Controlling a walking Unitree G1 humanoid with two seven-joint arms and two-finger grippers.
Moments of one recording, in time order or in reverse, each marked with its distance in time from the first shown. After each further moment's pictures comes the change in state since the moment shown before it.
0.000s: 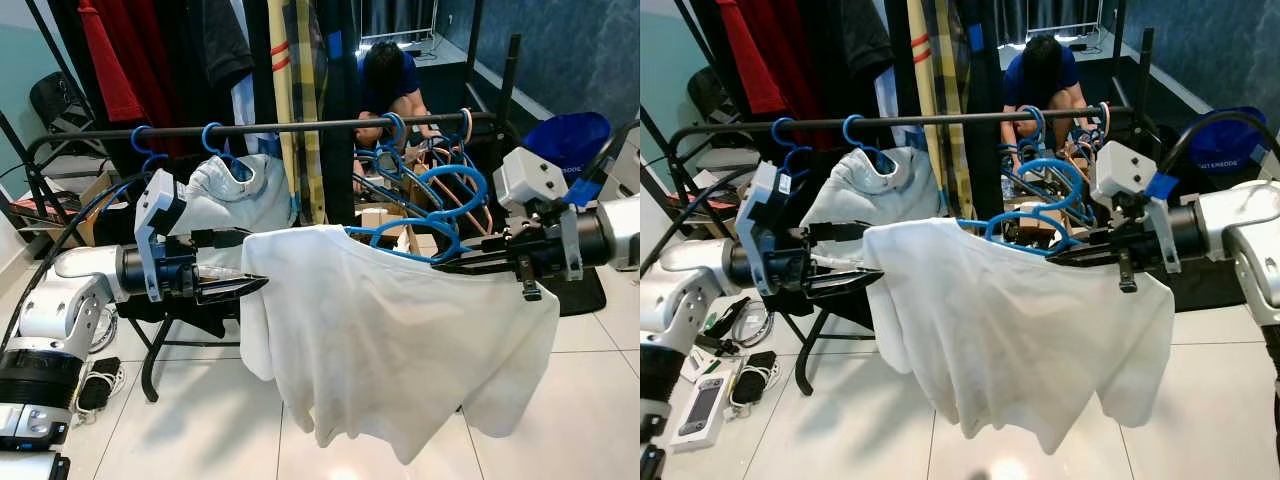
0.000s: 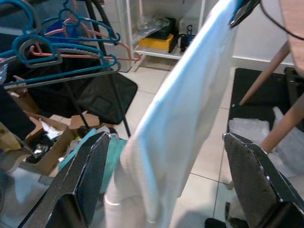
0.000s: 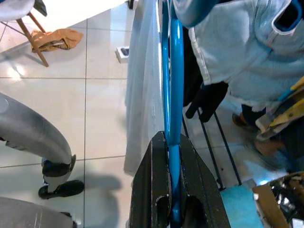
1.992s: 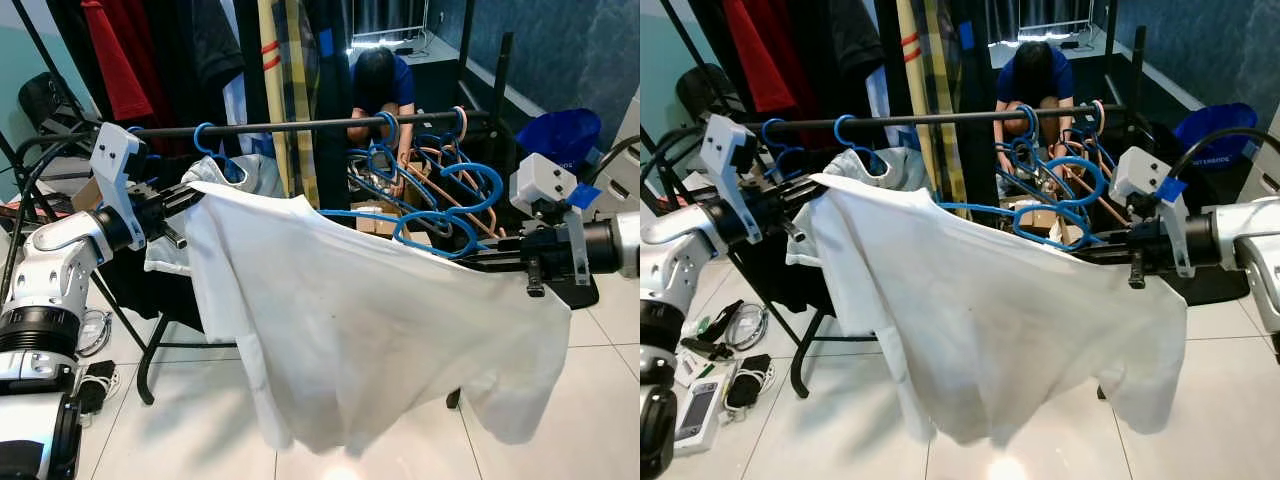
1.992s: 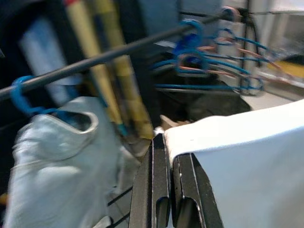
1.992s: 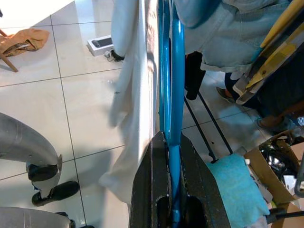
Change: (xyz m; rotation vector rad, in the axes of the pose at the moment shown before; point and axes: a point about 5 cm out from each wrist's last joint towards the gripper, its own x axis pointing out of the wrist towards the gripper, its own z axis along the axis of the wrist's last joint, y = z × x) left arm -0.038 0.066 0.011 0.043 -0.051 0.679; right arm -0.009 -0.008 -0.031 0.108 0.061 -0.142
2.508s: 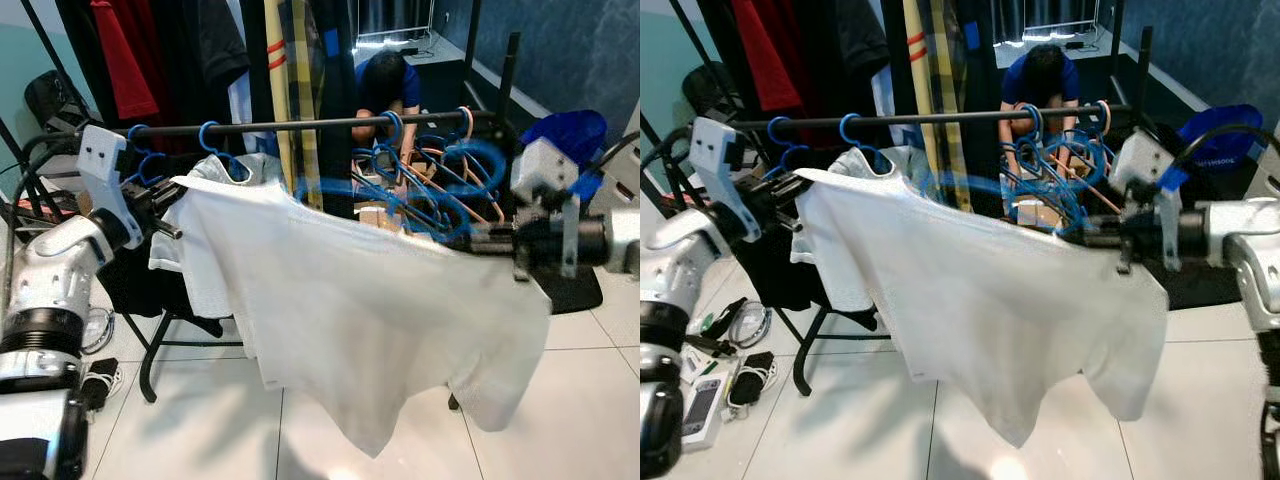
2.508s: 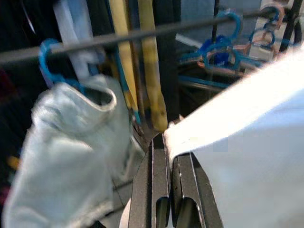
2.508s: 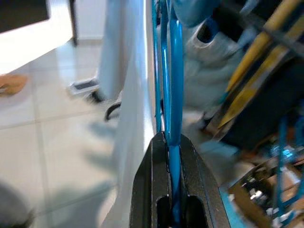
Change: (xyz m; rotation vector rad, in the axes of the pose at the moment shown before) left arm 0.009 -0.007 -0.030 -0.098 0.046 0.135; right arm 0.008 -0.008 0.019 -0.009 -0.212 -0.136
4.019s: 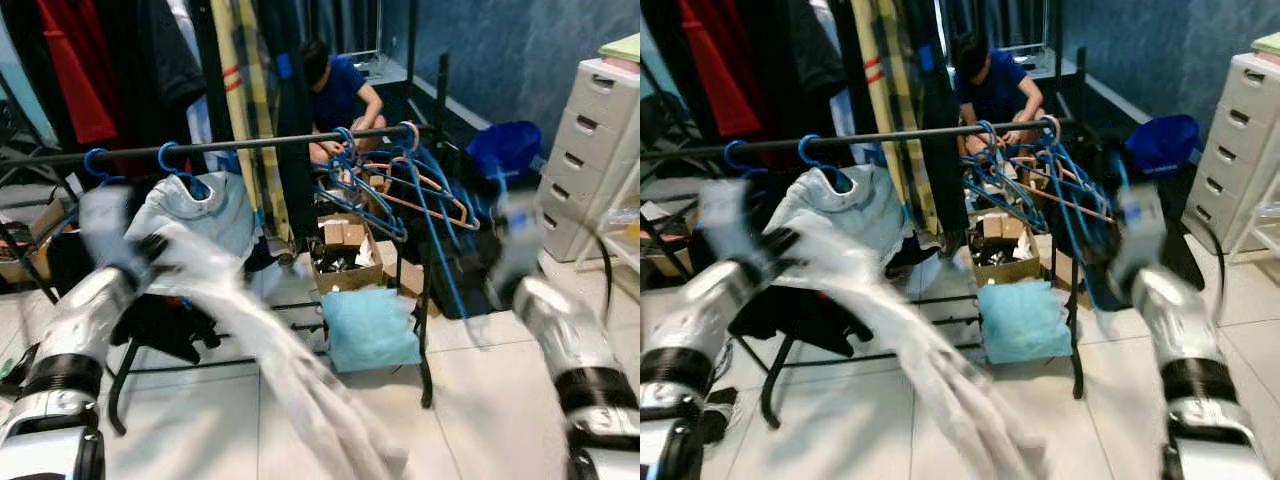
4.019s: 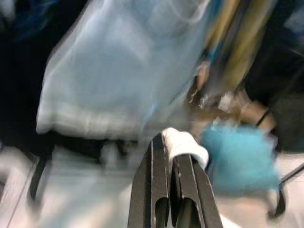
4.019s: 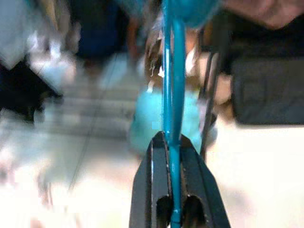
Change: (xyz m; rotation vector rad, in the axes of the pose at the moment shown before) left arm -0.058 0.016 -0.101 -0.226 0.273 0.500; right arm 0.047 0.028 -0.177 0.514 0.287 -0.705
